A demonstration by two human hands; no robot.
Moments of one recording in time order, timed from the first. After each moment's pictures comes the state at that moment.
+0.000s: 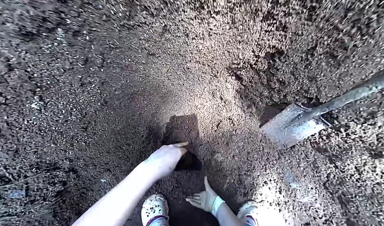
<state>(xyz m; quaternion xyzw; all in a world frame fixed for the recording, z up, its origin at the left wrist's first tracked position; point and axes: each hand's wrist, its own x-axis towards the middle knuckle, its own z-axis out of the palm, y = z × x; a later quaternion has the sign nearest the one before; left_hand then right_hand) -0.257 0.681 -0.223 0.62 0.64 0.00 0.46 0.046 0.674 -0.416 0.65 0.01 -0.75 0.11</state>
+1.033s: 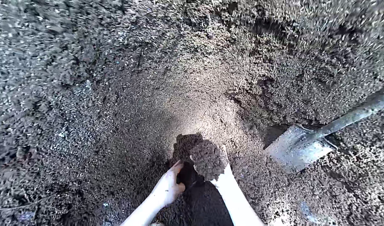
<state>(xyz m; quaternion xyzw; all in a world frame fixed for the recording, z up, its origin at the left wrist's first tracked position) -0.244 0.666 -0.230 0.37 0.72 0.26 0.54 -0.082 0.806 -0.267 0.41 0.13 -0.87 -0.26</state>
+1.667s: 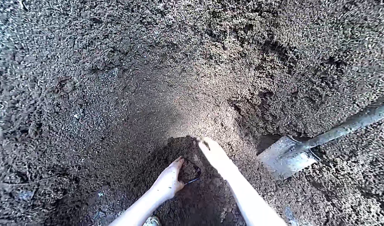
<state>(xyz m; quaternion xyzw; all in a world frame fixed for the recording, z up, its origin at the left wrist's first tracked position) -0.245 0.653 -0.220 0.40 0.72 0.24 0.51 -0.138 0.837 -0.202 0.34 0.84 -0.41 0.05</state>
